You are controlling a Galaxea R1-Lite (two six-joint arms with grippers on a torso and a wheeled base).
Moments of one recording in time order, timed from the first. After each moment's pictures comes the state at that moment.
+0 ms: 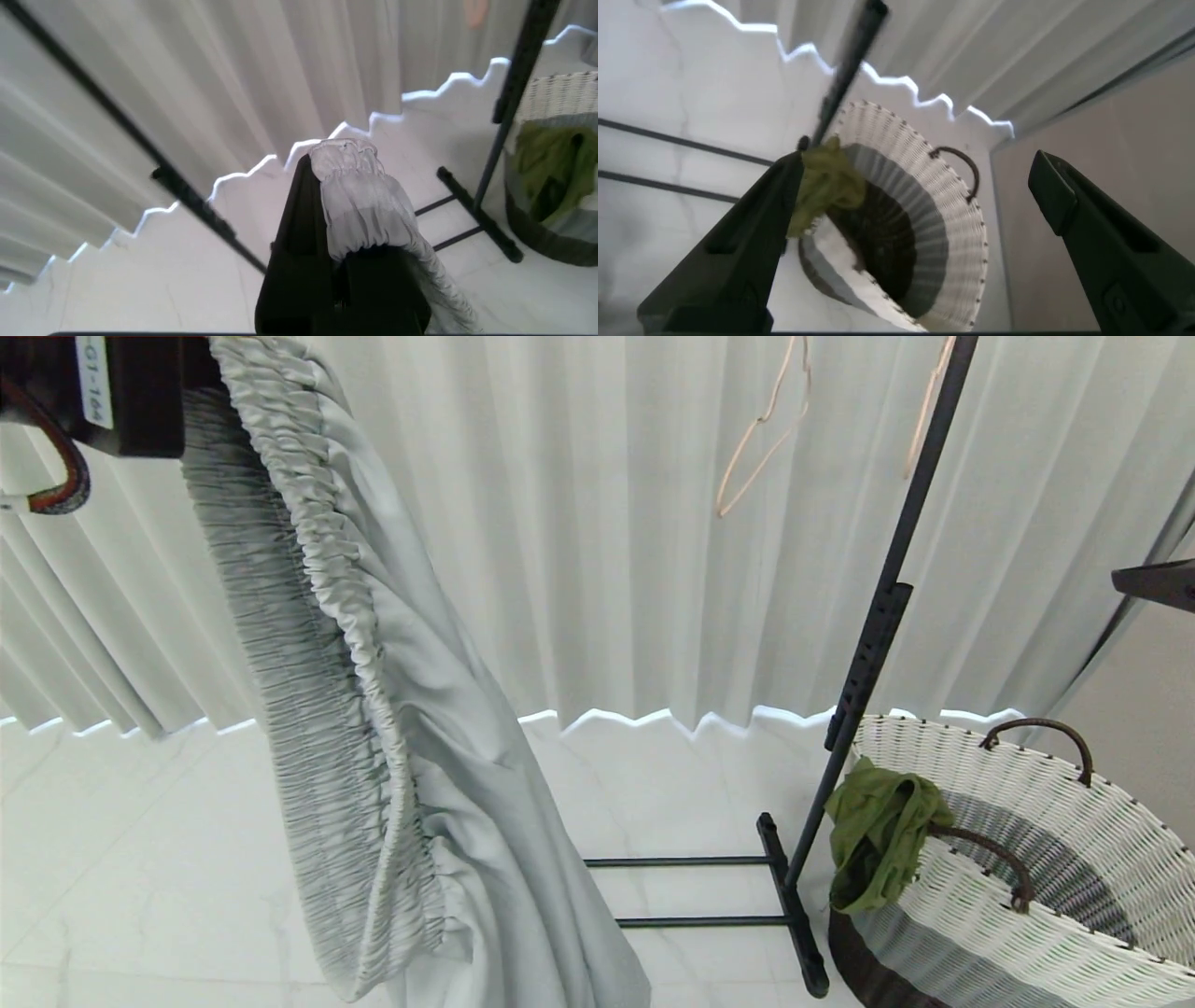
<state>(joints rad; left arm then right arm) -0.82 1.37 -1.74 0.54 0.52 0.25 0.44 1.25 -1.48 0.52 -0.41 -0.26</state>
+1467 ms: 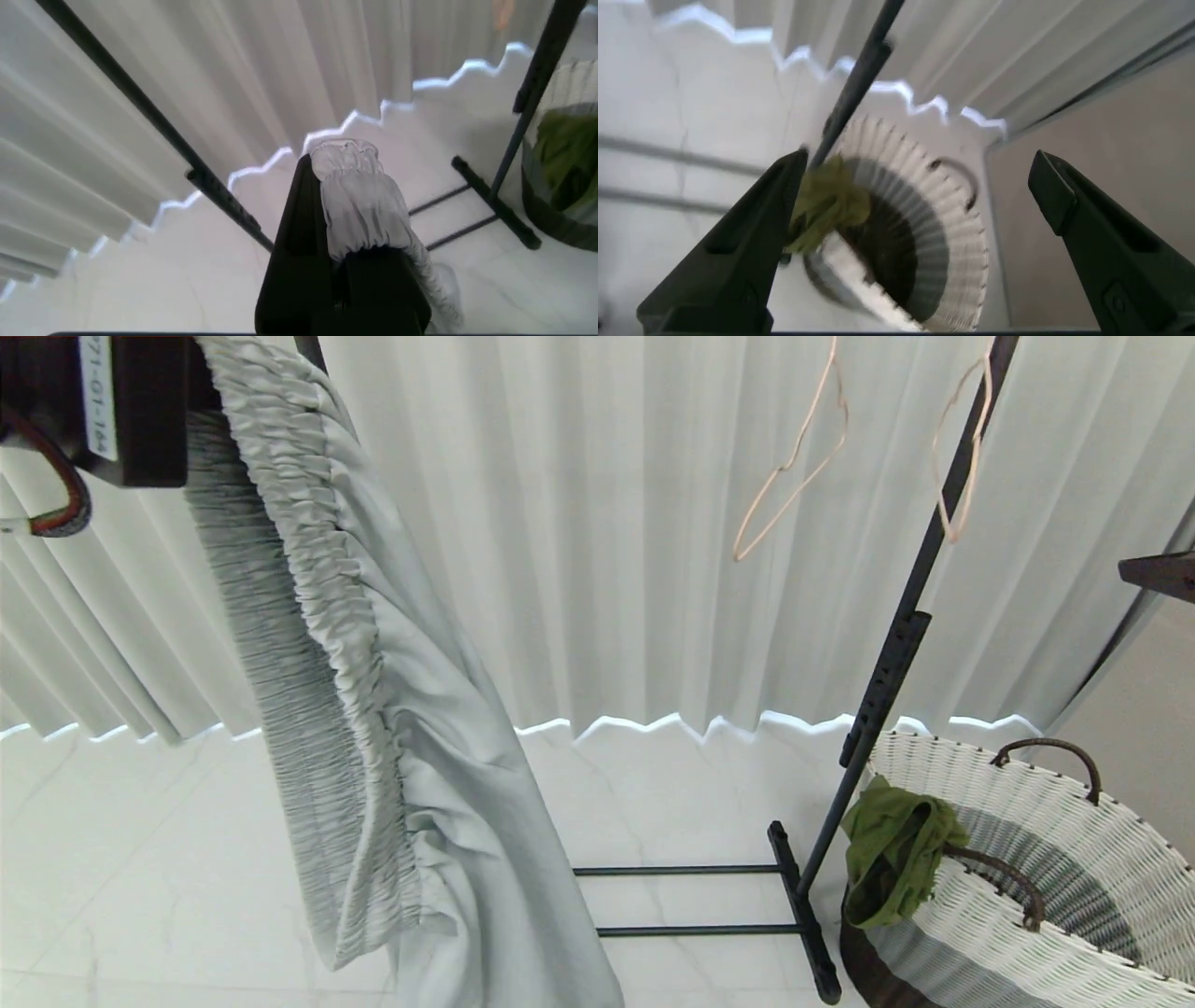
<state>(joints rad) -0.82 1.36 -1.71 0.54 0.52 0.28 0.42 1.25 -1.45 0.45 -0.44 -0.26</state>
